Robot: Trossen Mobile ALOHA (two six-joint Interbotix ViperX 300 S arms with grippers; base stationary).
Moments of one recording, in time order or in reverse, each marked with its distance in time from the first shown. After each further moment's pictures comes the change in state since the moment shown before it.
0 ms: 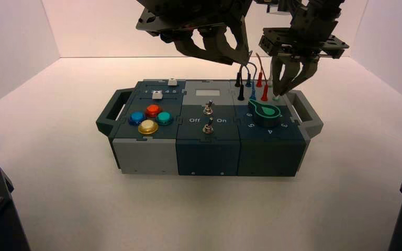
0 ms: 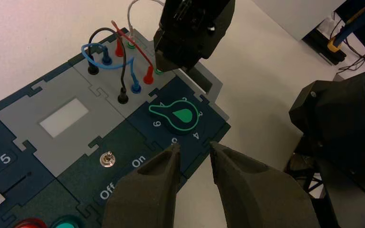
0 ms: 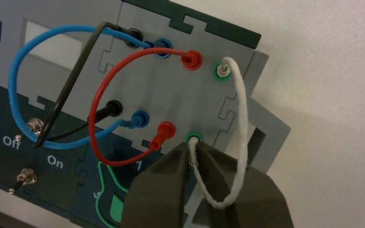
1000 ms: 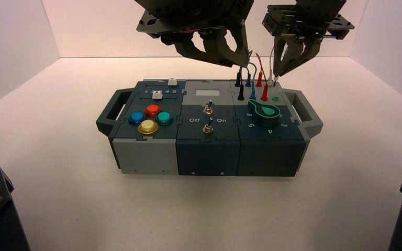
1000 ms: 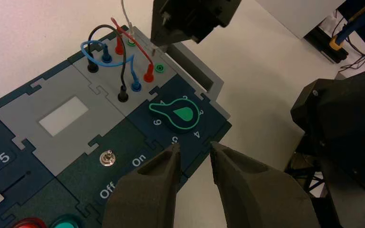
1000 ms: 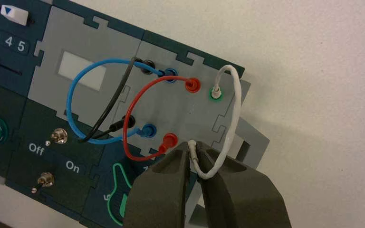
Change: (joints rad) left arm 0.000 0.009 0.000 0.000 -0.002 0.000; right arm 0.000 -0.120 0.002 -0.026 -0.017 0.002
